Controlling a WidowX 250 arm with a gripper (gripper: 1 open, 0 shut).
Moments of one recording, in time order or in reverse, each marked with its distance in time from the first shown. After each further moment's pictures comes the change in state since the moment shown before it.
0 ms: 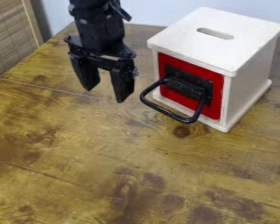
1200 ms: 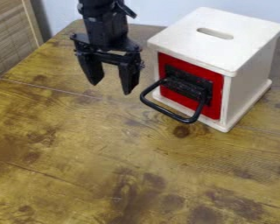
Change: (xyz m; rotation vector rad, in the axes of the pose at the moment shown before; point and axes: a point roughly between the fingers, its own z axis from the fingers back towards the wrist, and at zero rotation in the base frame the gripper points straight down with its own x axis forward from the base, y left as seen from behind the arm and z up) arm 0.022 0.006 -0.010 0.012 -0.028 0.073
